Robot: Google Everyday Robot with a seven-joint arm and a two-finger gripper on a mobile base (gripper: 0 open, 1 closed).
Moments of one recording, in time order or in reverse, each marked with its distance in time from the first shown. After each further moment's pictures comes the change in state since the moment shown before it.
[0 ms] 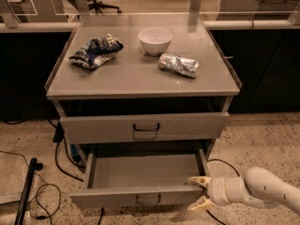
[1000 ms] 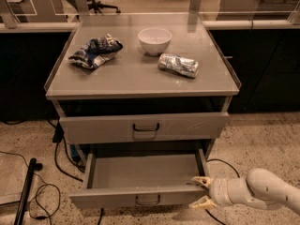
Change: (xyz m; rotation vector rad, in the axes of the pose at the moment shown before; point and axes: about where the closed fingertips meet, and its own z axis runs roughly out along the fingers) arm 0.000 0.002 -0.002 -0.001 -0.002 0.005
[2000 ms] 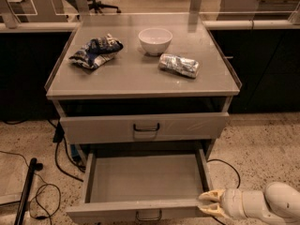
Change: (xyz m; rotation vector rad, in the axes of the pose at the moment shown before) arm 0.005 0.030 -0.040 0.044 -0.043 0.041
